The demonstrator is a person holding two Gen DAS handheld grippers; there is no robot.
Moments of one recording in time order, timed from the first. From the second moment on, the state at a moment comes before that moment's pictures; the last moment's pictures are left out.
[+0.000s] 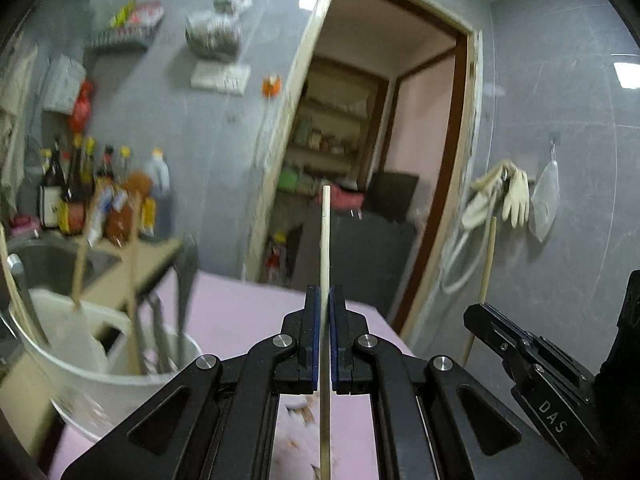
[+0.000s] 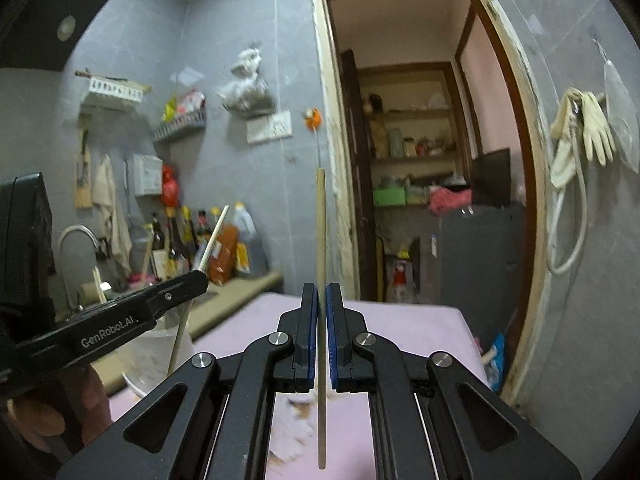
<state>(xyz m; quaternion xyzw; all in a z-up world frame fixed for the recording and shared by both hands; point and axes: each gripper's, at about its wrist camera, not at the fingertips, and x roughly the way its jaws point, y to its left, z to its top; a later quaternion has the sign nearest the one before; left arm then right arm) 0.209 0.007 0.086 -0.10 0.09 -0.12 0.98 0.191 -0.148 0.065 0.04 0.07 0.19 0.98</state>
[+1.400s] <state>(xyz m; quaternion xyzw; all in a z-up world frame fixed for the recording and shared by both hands) 0.215 0.222 0.098 -0.20 -0.02 0.09 0.97 0.241 -0.001 0.085 0.10 0.00 0.35 0.93</state>
